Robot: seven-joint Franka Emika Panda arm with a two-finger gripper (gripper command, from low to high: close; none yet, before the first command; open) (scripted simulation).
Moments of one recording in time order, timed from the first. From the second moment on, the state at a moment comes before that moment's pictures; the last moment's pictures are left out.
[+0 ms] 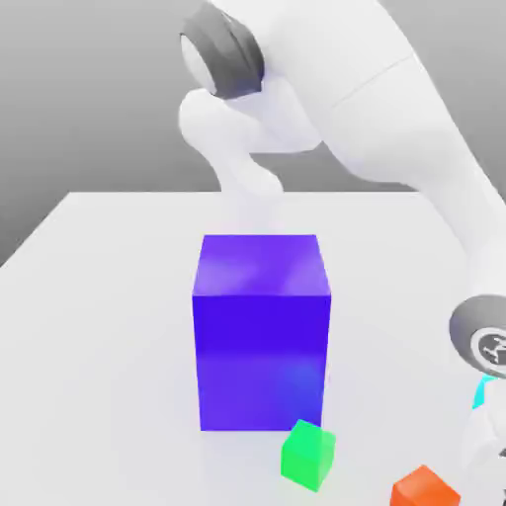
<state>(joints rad) -0.08 0.82 0.64 -1.90 -0.76 2.46 2.02</state>
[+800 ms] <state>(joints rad) -0.81 0.20 0.98 -2.50 -0.31 2.58 1.41</state>
